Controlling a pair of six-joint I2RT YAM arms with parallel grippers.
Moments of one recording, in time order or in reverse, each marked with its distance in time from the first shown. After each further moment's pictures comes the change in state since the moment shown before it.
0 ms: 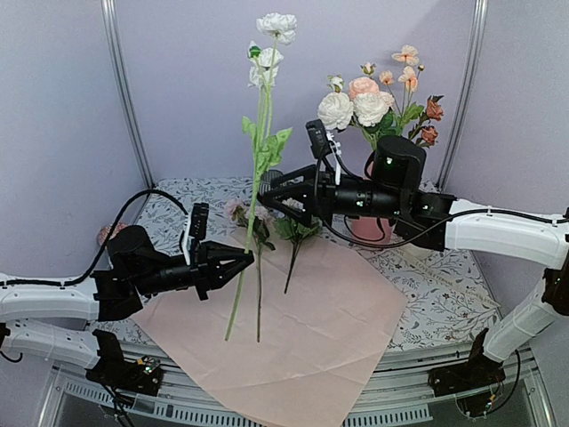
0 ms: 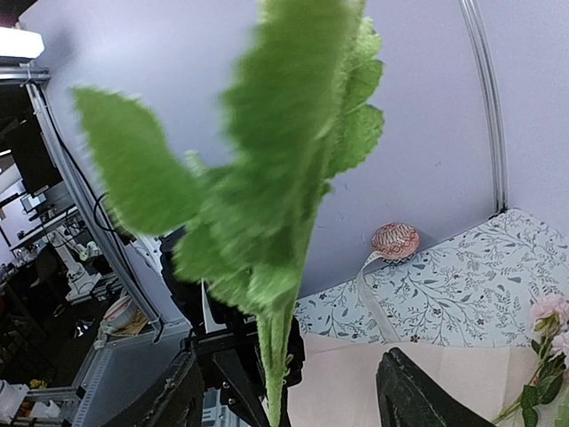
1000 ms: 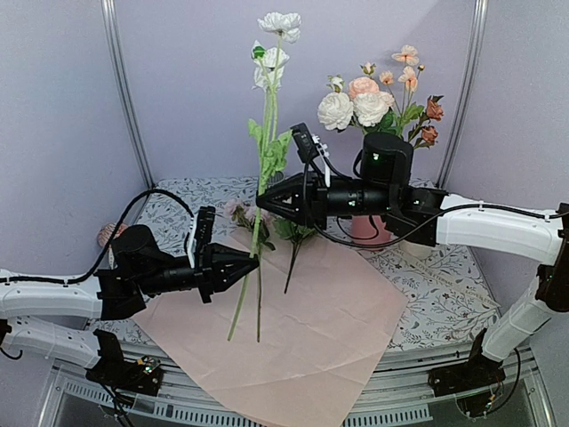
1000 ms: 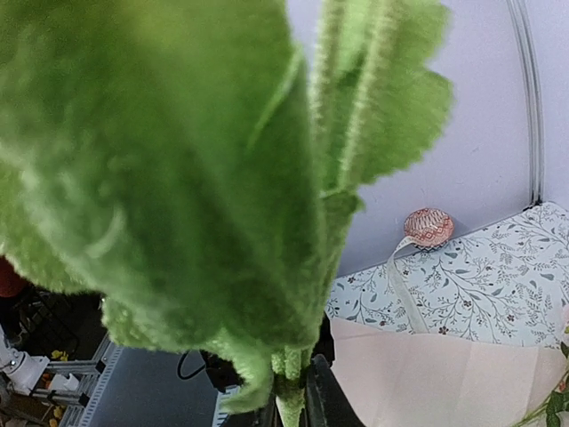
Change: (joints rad) left arm -0.021 0.039 0.019 0.007 0.052 0.061; right arm 0.011 0.067 0.091 -0.075 -0.114 -0.018
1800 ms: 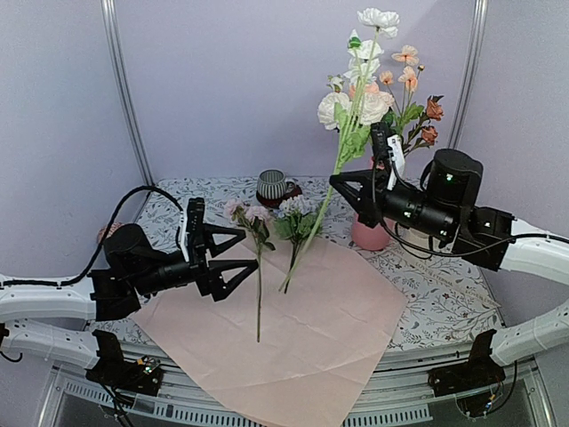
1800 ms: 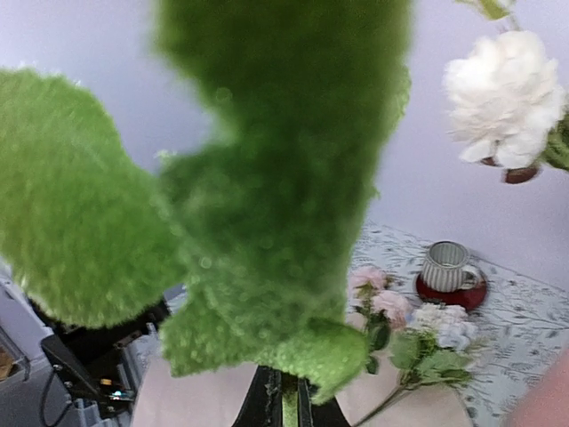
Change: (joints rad) left arm -0.007 -0.051 0.004 -0.019 -0.142 0.000; right arm -0.001 -0.386 -0.264 -0.147 0.624 -0.124
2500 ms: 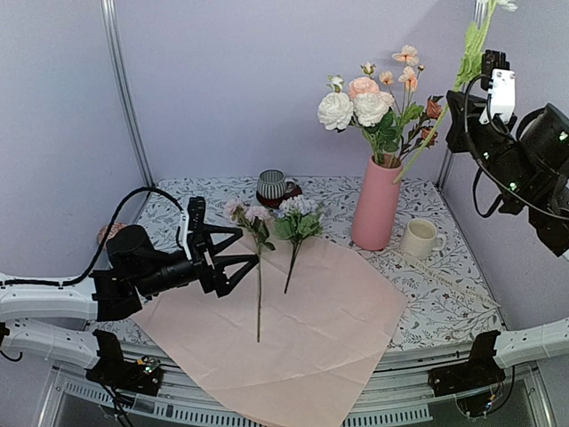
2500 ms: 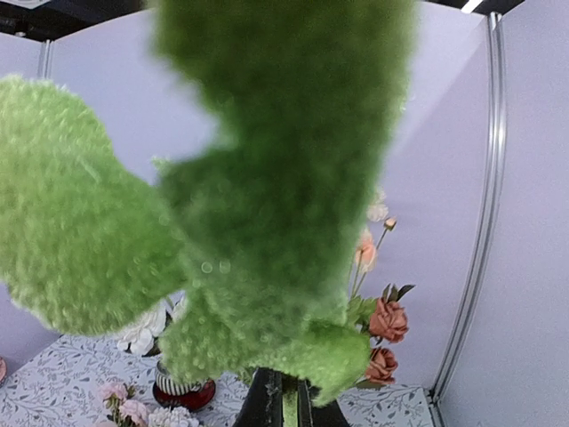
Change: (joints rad) left arm 0.000 0.018 -0.005 -0.004 -0.082 -0.020; right arm -0.001 -0.195 0.230 -0.116 0.760 -0.464
